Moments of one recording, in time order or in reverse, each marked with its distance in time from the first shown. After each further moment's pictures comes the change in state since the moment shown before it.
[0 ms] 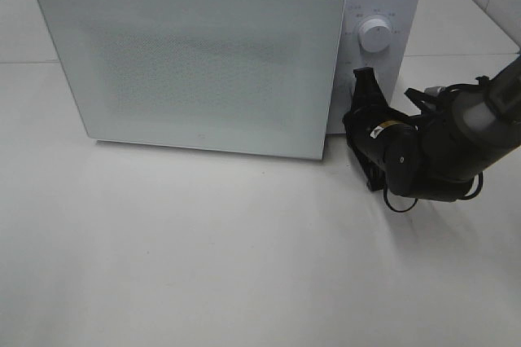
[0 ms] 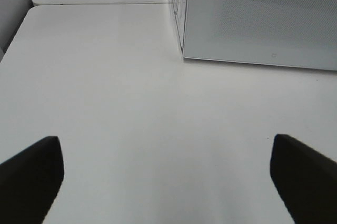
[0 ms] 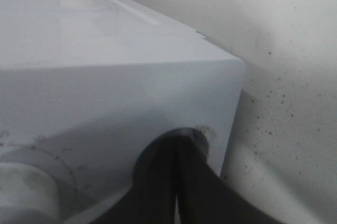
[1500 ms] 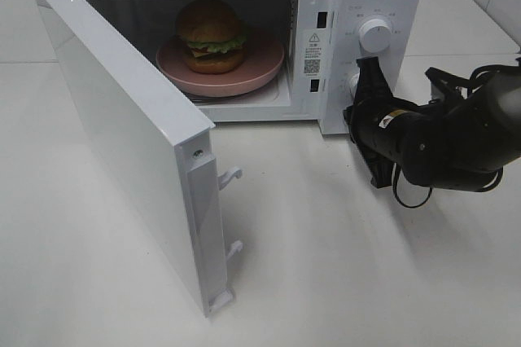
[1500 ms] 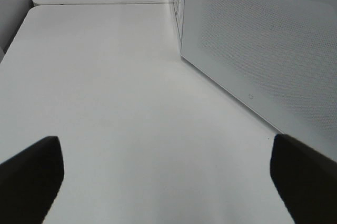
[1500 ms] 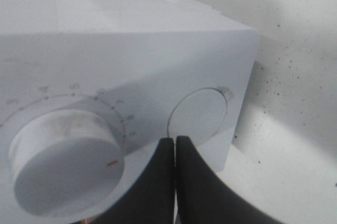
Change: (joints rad) left arm 0.000 0.000 0.000 0.000 0.000 0.000; right arm 0.013 -0.135 0.073 -0.025 0.122 0.006
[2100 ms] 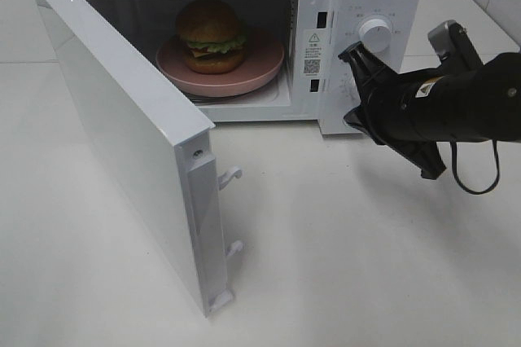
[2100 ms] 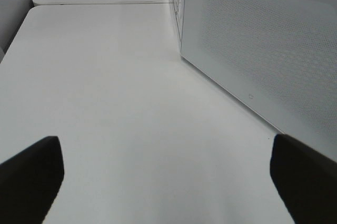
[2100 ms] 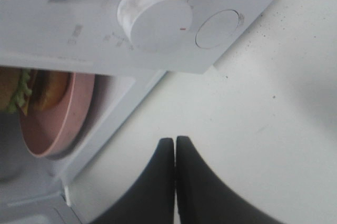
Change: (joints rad) left arm 0.000 0.000 0.000 0.001 0.000 0.000; right arm 0.000 -0.369 0.073 -0.077 0.513 -0.441
